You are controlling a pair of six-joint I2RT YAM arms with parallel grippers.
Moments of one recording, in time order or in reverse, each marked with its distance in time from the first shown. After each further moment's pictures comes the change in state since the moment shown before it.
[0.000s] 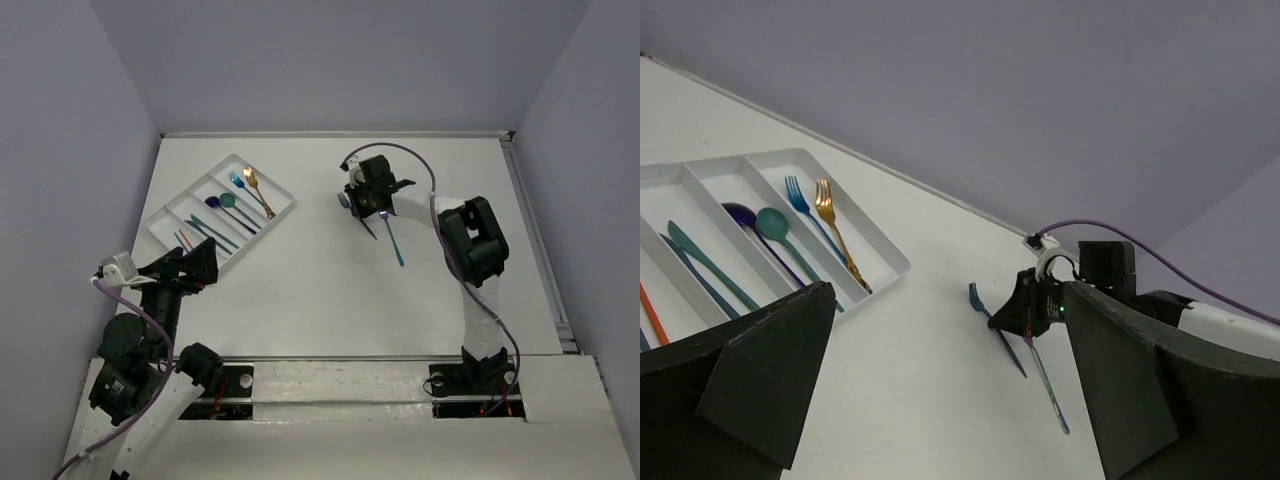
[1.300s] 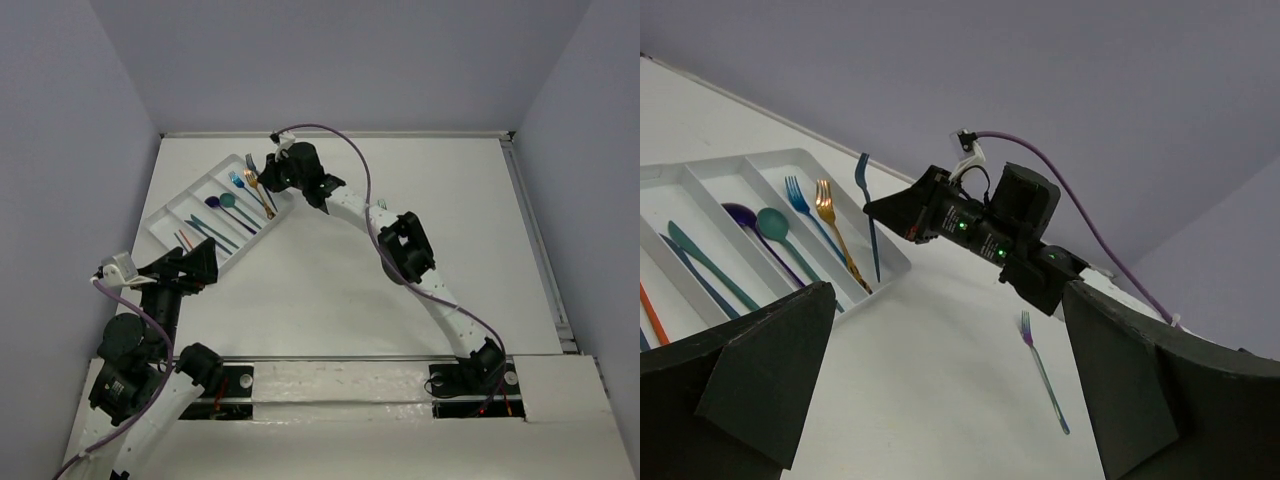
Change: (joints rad) left arm 0.000 -0.001 0.000 0.000 0.000 0.001; right arm 0.251 0.563 0.900 0.258 -0.103 0.386
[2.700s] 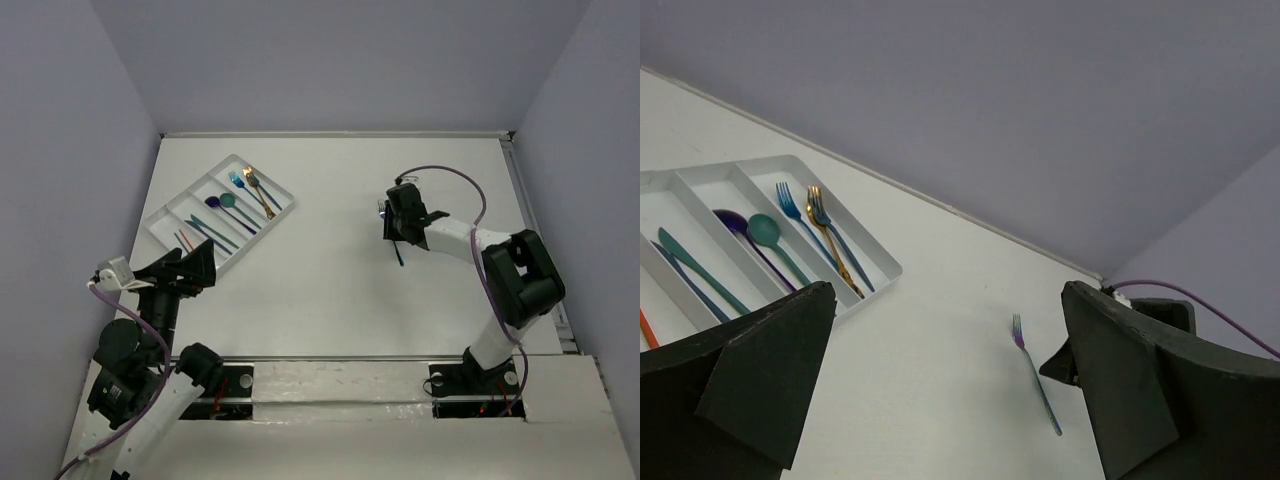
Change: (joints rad) left arm -0.007 -0.031 -0.005 0.003 0.007 0.003; right arm -0.267 -1.009 -1.430 -0.169 0.536 0.095
